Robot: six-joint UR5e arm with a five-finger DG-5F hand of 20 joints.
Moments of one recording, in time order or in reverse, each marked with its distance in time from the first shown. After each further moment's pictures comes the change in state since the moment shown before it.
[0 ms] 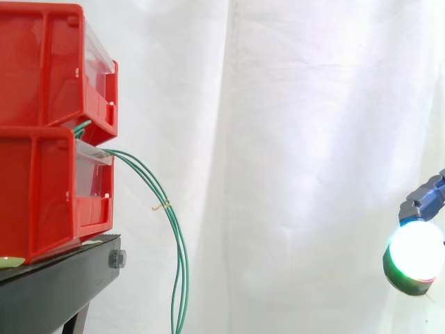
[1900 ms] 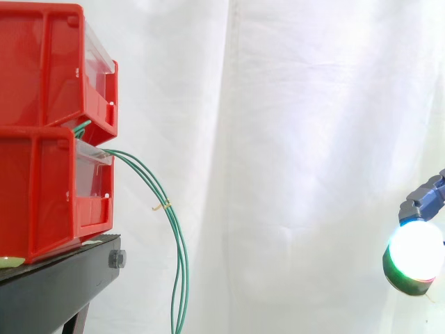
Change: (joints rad) arm 0.000 0.000 0.000 0.000 0.000 0.000
